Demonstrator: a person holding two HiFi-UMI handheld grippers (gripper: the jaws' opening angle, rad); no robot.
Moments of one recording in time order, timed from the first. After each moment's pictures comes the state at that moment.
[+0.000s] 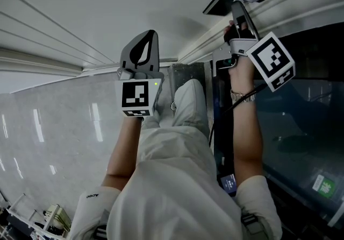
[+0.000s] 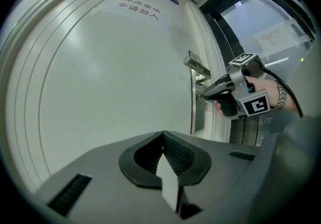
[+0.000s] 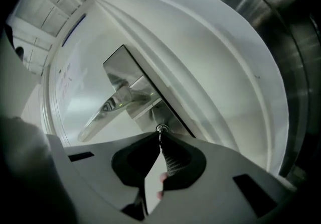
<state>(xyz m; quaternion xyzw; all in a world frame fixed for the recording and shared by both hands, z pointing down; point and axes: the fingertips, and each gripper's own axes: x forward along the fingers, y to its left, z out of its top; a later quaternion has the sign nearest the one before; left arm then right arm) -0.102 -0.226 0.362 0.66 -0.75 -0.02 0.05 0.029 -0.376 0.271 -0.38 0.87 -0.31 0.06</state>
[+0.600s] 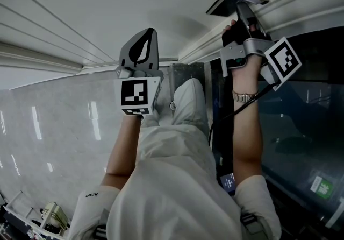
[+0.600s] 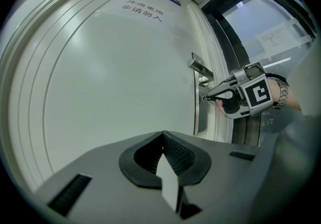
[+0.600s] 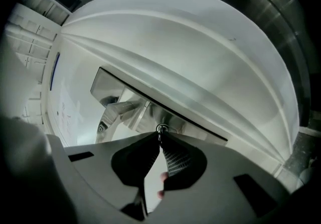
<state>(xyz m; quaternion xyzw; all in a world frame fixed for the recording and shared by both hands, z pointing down) -0.113 -0.221 0.362 0.65 -0.76 -0.02 0.05 0.031 -0.379 0.276 -0.32 0.81 -0.47 0.15</state>
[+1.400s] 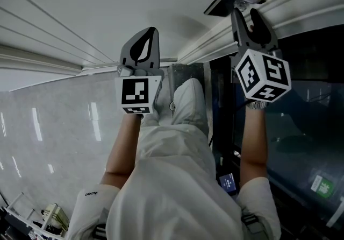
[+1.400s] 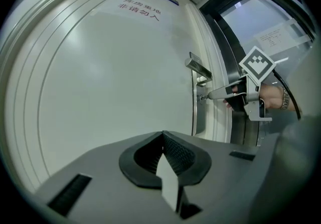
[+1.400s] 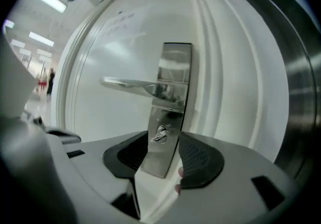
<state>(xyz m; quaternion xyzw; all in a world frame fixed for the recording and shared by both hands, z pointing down) -0.107 -0.230 0.358 0.66 -0.75 -0.02 0.05 0.036 -0.359 0.261 -0.38 0.91 0.06 -0.13</state>
